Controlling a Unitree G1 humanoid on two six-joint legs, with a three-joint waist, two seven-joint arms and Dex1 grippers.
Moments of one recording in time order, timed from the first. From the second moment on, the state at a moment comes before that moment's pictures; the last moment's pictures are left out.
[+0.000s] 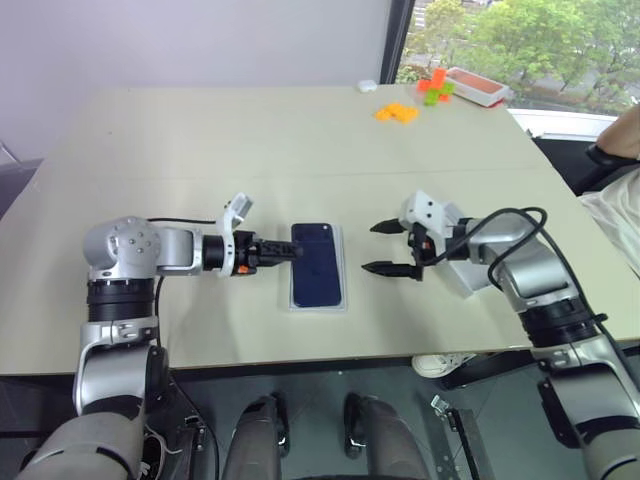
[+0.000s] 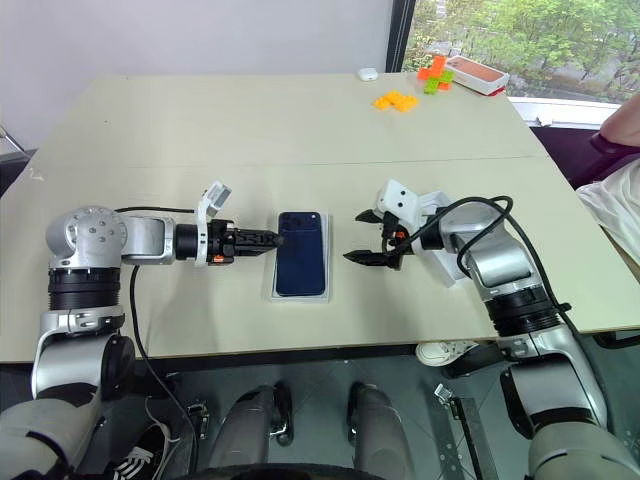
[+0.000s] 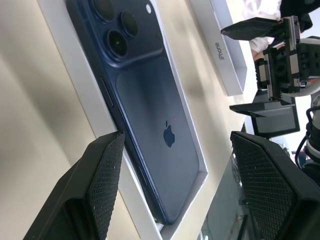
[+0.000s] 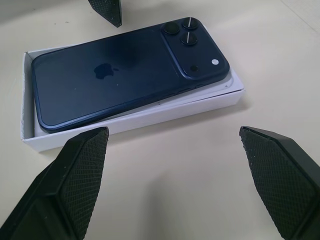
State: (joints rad) left arm -0.77 0.46 0.20 0.20 -0.82 1.56 -0.56; right arm -0.67 -0.63 0.19 0.18 0.19 0.40 1.16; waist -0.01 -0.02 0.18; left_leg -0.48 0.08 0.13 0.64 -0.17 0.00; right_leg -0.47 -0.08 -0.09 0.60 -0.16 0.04
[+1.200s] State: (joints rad) left arm -0.48 0.67 0.18 -0.04 -0.62 0.89 -0.72; right arm -0.86 -0.39 0.21 0.45 0.03 0.23 0.83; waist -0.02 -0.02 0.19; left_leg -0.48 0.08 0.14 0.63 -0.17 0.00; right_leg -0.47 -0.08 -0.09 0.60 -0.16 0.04
